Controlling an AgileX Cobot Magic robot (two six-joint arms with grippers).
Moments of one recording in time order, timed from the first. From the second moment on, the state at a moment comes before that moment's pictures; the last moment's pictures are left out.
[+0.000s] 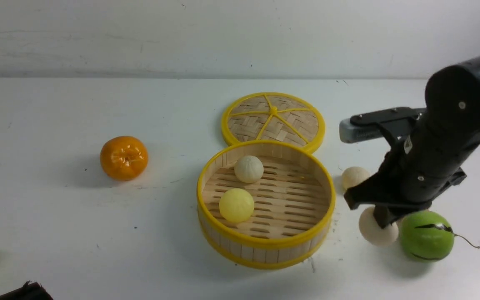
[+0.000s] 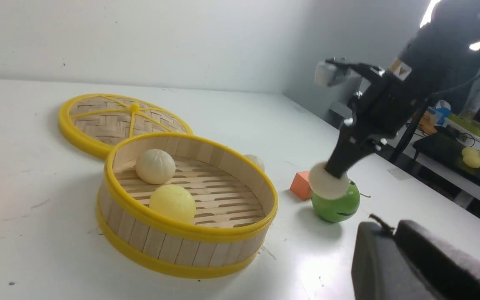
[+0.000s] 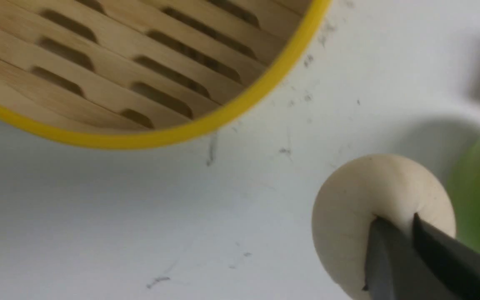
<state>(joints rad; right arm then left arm) 0.43 1.62 -1.30 0.04 1.02 0.12 -0.71 0.11 -0.24 -0.12 0.20 -0.20</state>
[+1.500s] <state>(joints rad) 0.47 2.12 -1.91 0.04 1.09 0.20 -0.71 0.11 -0.24 -0.12 0.20 -0.20</state>
